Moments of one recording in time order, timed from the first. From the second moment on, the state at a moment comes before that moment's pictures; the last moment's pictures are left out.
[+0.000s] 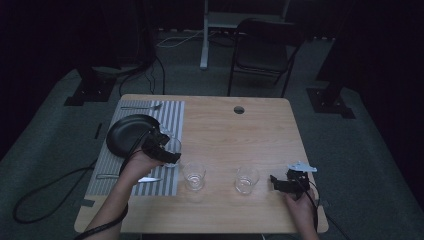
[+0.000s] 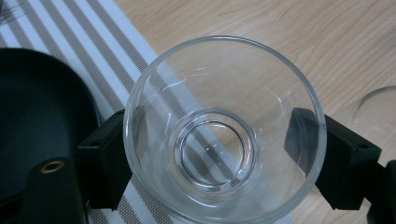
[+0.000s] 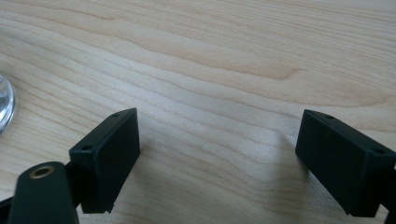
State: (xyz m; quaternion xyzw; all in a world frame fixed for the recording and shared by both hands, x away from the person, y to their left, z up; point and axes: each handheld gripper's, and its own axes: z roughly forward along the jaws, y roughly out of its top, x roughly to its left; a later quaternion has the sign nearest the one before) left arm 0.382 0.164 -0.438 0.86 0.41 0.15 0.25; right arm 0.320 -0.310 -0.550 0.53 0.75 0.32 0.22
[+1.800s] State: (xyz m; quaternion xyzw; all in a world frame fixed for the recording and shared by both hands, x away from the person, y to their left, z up) left arm 0.367 0.228 -0.483 0.81 0.47 0.15 0.30; right arm 0.320 -0.310 -0.550 0.53 0.75 0.32 0.22
